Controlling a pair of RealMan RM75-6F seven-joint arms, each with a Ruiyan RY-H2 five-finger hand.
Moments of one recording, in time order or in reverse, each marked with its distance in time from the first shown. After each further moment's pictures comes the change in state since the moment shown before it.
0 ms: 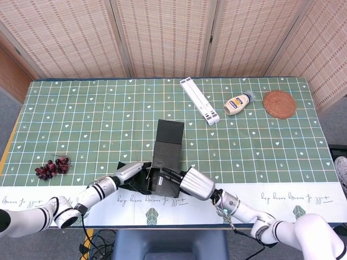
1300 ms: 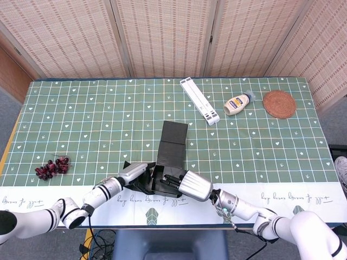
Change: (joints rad) left arm 0.018 -0.059 -0.061 0.033 -0.030 -0.064 0.117; right arm 0.045 -0.007 -0.045 0.071 -0.029 -0.064 0.011
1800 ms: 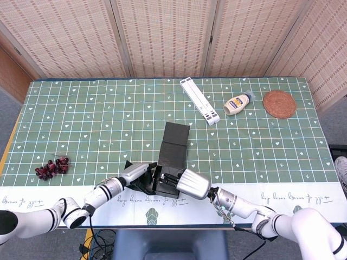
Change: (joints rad) left arm -0.002 -0.007 -0.005 0.004 0.009 -0.002 -0.006; right arm 0.028 0.028 0.011 -0.056 0.013 -0.050 -0.029
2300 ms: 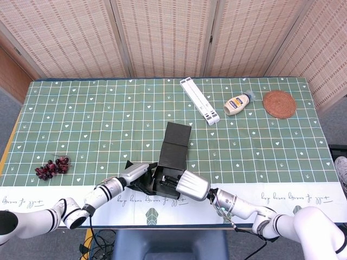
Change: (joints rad) left arm 0.003 -0.003 -0.001 0.001 0.007 0.008 -0.008; right arm 0.008 0.027 -0.006 -0.057 0.006 -0.037 -0.034
